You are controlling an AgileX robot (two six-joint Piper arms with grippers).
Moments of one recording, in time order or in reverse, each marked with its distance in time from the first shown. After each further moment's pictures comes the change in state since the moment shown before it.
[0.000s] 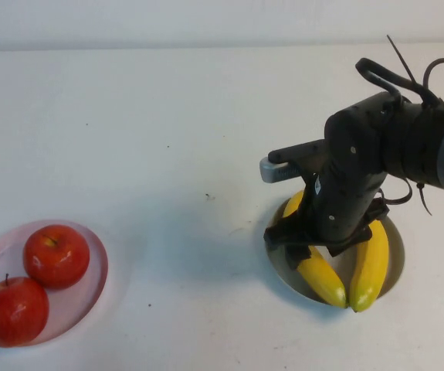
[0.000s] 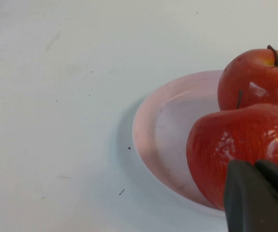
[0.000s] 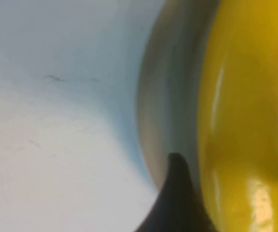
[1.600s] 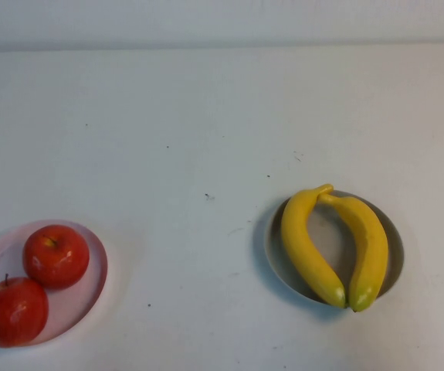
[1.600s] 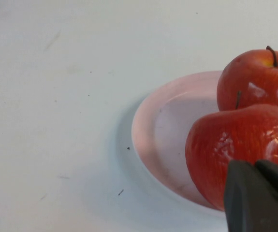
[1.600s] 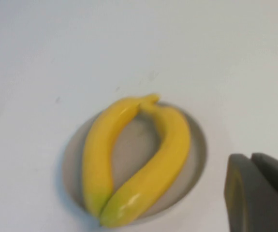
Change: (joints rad) right arm -0.259 -1.454 1.056 0.087 -0.636 -0.211; left arm 0.000 0.000 0.000 0.000 0.000 -0.002
